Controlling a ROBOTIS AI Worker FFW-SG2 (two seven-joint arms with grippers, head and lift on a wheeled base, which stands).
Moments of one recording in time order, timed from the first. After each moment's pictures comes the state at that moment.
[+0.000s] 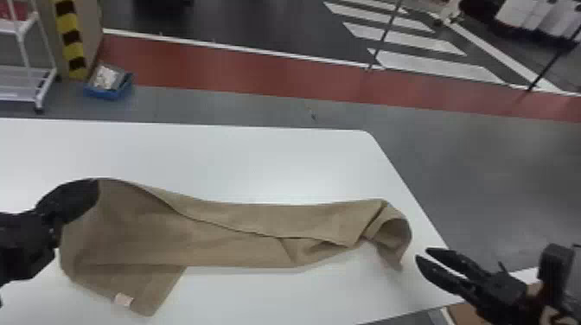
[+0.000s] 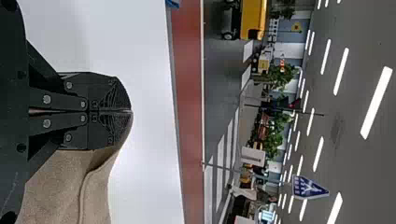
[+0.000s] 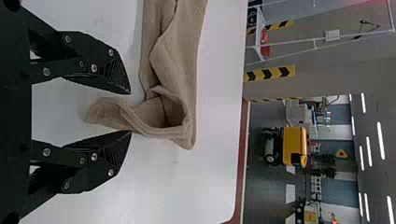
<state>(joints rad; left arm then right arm) 0.25 0.32 -0.07 -2.10 0.38 0.50 -0.15 0.44 -0.23 -0.78 -1.84 -0.10 0.34 1.08</state>
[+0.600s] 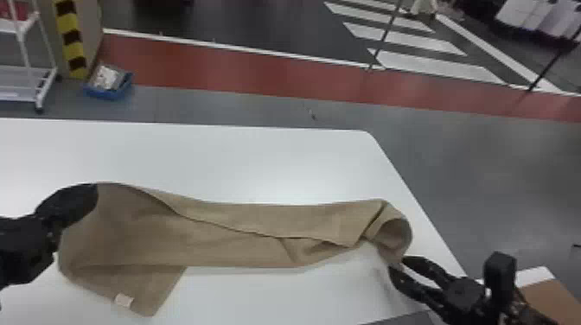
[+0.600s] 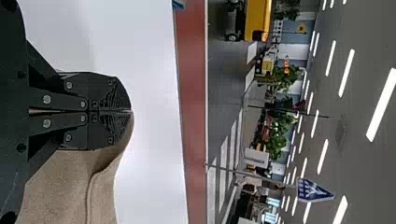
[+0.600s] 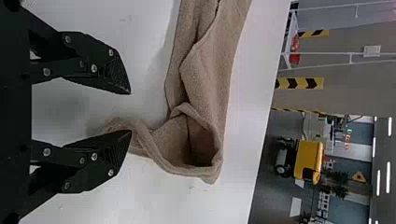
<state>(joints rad) 0.26 0.33 -0.07 -2.08 0.38 0.49 -0.15 0.41 -0.20 -0.66 -1.72 0.06 0.15 0.99</state>
